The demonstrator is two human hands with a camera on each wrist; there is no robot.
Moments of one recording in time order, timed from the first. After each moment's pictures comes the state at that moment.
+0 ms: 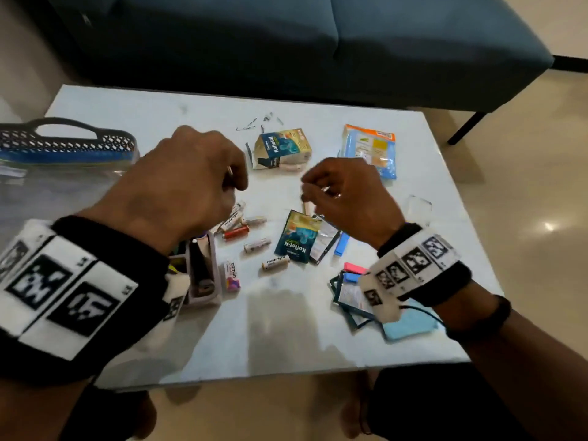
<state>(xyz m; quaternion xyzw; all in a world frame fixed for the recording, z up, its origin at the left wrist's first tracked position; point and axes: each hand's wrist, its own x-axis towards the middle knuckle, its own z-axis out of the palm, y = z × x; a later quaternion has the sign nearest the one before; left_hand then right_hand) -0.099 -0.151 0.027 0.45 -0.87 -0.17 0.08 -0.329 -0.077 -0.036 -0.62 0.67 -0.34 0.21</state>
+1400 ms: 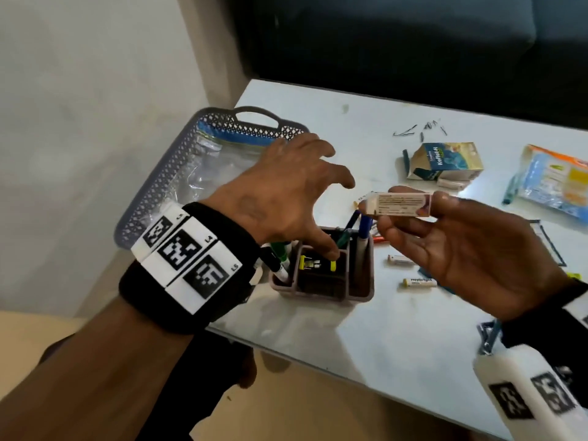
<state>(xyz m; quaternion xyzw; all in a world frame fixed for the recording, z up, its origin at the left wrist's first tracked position) 0.010 -0.165 0.021 0.45 -0.88 -0.12 -0.09 -0.225 -0.084 -0.010 -0.21 0.32 -0.46 0.80</state>
